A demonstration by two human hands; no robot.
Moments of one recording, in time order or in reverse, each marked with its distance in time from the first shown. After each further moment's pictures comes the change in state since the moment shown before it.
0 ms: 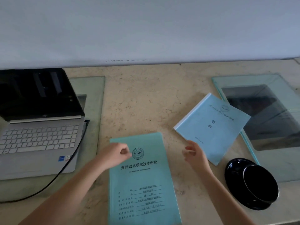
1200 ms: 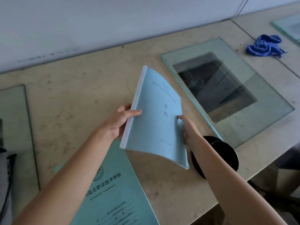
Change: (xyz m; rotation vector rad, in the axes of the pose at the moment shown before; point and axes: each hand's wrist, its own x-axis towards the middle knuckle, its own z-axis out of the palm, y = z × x) left_hand 0.133 0.182 -0.013 -1.132 -0.302 0.011; right_hand 0.075 -0.008 -0.096 0.548 0.263 0.523
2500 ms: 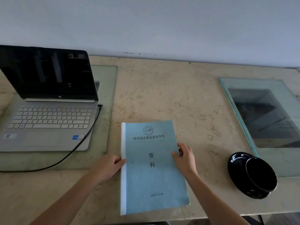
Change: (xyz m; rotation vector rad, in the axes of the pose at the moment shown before) left_hand -0.207 -0.211 -0.146 0.923 0.456 -0.075; right_hand -0.109 0.153 0.075 -0.767 -0.235 -0.655
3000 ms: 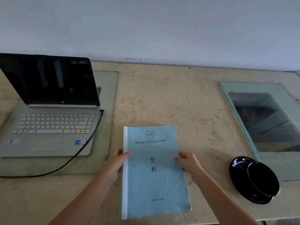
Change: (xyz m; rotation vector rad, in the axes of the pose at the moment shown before) left_hand 0.017 0.040 0.006 -1.011 0.176 -0.360; right_hand 0.012 -0.008 -0.017 0.230 -0.226 0.243
